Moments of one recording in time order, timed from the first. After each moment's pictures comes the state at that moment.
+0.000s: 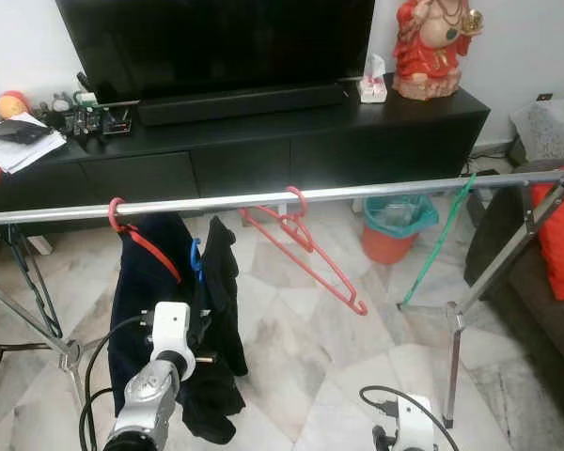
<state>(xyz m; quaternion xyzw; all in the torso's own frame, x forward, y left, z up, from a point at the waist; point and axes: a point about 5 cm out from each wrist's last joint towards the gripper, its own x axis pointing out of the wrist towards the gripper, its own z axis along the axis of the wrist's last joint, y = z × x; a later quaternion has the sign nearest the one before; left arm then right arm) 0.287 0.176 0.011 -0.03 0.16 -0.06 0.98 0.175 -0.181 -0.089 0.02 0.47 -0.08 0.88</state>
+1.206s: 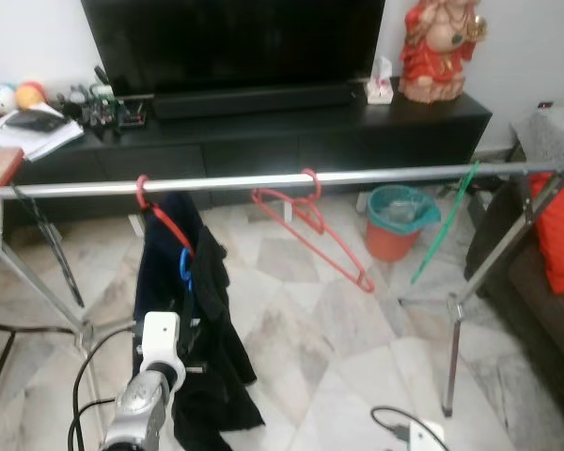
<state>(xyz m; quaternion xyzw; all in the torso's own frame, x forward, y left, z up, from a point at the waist) 0.273 0.191 0.001 -0.02 0.17 -0.04 0.98 0.158 -0.208 -0.091 0.04 0.46 -0.14 0.87</state>
